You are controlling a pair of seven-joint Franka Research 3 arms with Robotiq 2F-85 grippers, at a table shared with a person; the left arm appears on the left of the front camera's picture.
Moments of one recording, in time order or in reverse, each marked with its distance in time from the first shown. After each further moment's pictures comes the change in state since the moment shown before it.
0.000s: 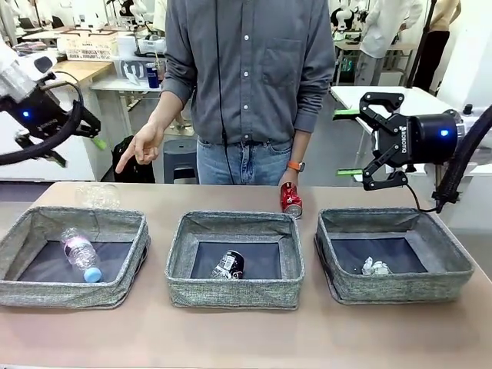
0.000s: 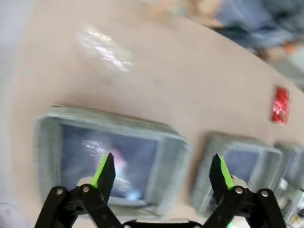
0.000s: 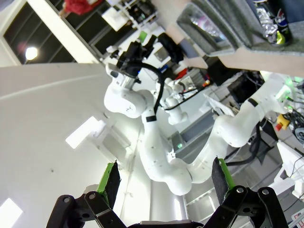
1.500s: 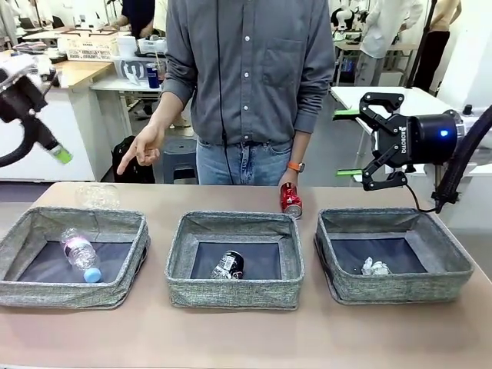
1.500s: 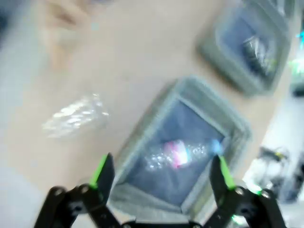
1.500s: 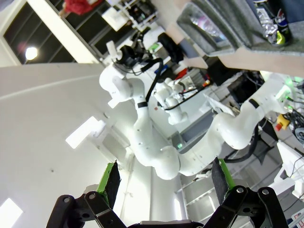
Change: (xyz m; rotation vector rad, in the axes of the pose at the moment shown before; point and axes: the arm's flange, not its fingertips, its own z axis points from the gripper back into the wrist) left arm 0.050 0.055 -0.017 -0.406 0.225 -1.194; right arm 0.000 0.000 0.000 0.000 0.000 0.000
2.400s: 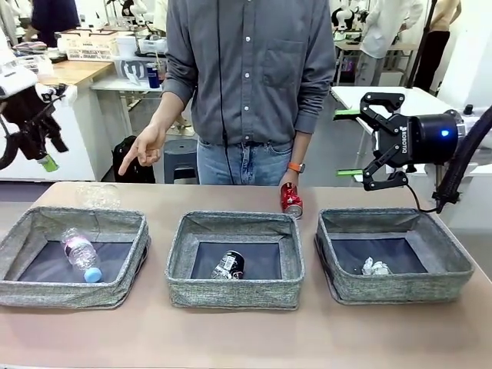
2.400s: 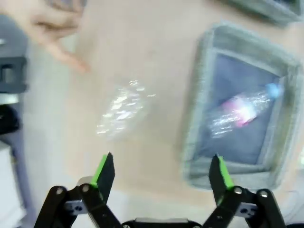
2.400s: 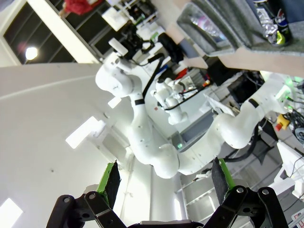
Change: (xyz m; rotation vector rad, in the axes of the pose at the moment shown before) left arm 0.007 0.032 -0.001 0.262 0.192 -0.442; right arm 0.000 0.000 0.000 0.000 0.000 0.000
